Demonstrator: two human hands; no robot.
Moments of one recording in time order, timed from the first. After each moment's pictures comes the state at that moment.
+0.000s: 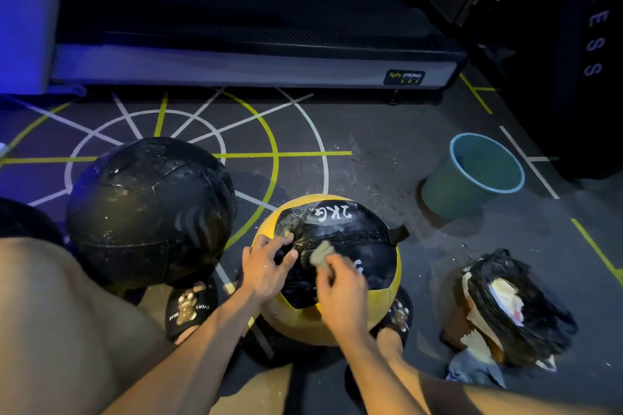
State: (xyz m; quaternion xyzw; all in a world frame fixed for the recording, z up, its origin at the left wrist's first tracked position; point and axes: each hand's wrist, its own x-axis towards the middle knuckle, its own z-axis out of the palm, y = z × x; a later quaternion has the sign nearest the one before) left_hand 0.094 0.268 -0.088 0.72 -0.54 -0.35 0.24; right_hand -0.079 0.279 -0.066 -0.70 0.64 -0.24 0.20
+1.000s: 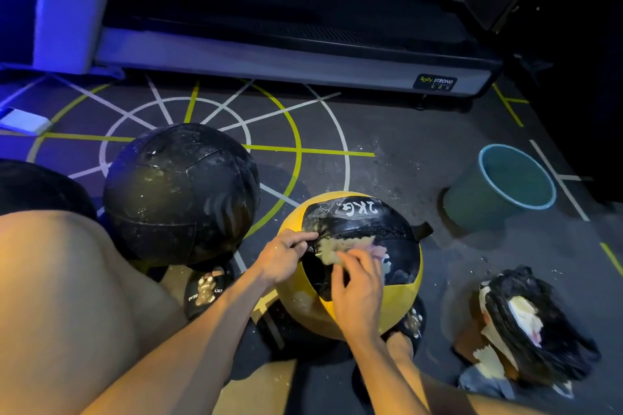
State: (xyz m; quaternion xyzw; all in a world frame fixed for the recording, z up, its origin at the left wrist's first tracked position) left_hand 0.110 0.266 -0.073 0.66 -0.46 -0.51 0.30; right_hand -0.069 0.284 -0.079 -0.74 0.59 -0.31 0.12
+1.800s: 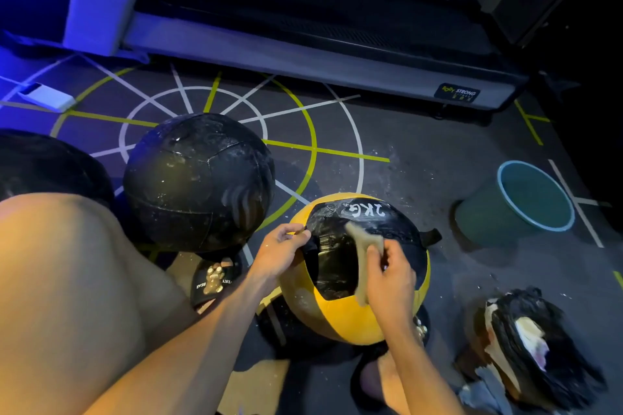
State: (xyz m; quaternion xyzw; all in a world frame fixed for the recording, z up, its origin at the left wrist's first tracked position) left_hand 0.121 0.281 -0.070 0.64 -0.17 -0.57 0.48; right_hand -0.079 0.259 -0.030 -0.66 0.63 -0.31 0.27
